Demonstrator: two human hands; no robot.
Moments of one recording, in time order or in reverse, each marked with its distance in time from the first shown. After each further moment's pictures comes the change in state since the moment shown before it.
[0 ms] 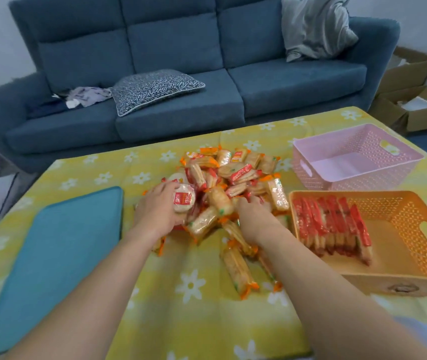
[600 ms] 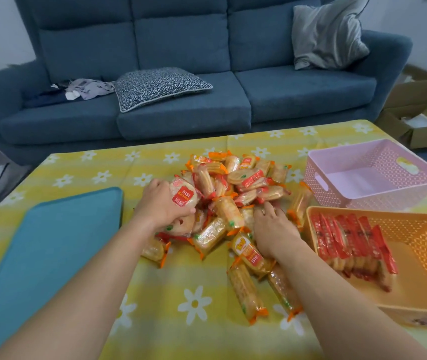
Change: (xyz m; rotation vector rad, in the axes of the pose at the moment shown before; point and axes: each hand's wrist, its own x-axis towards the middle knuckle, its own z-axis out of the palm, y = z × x) left_hand 0.051 -0.031 0.011 -0.144 -0.039 -0.105; right_hand 0.010 0.005 0.001 -0.143 -0.008 0.102
